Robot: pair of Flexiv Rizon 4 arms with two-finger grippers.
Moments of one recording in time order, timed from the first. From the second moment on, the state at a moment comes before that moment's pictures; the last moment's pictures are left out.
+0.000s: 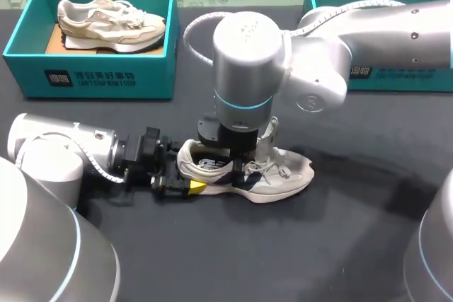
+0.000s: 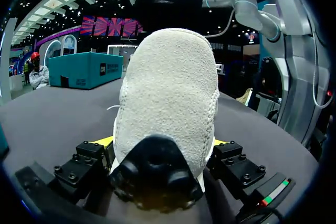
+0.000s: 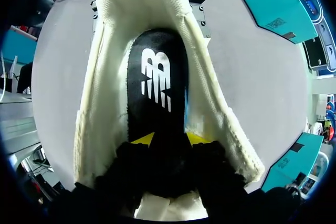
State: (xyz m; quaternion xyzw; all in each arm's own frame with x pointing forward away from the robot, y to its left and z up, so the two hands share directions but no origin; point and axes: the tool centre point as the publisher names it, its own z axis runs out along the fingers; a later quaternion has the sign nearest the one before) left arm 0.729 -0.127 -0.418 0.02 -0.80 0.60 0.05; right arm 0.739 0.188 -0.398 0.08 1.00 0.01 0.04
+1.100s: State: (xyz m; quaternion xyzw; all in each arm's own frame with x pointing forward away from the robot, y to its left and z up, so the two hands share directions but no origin) left arm 0.728 -0.126 -0.418 0.02 -0.80 0.60 0.05; right arm 0.717 0.197 -0.405 0.08 0.99 0.03 -0.07
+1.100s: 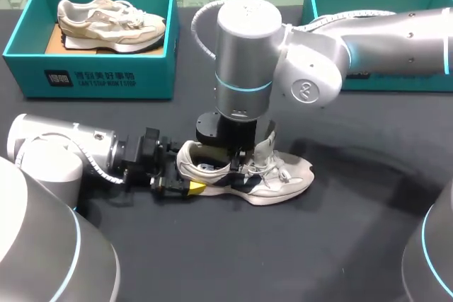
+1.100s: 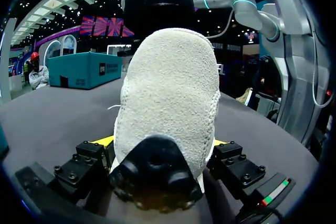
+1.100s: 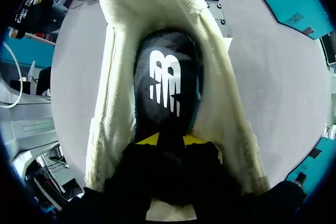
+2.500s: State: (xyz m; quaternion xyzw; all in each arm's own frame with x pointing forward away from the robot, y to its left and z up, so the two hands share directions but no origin) left arm 0.728 -0.127 -0.418 0.02 -0.80 0.60 0.05; right arm 0.723 0.172 -0.363 -0.08 0.98 0.19 0.03
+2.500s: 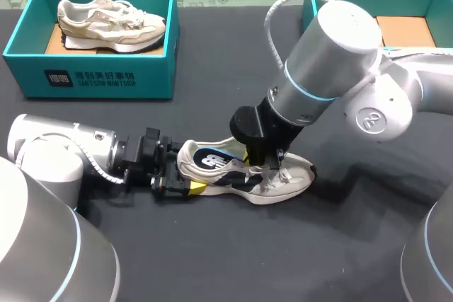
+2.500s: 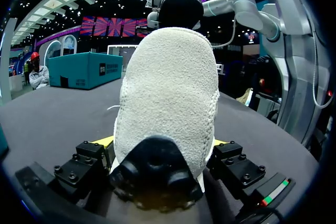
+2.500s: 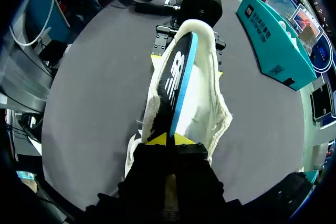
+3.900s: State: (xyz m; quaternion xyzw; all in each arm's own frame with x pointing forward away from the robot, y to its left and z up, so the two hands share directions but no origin) left arm 0.728 -0.127 -0.418 0.02 -0.80 0.60 0.05; right arm 0.744 0.219 -0.326 -0.15 0.97 0.16 -0.02
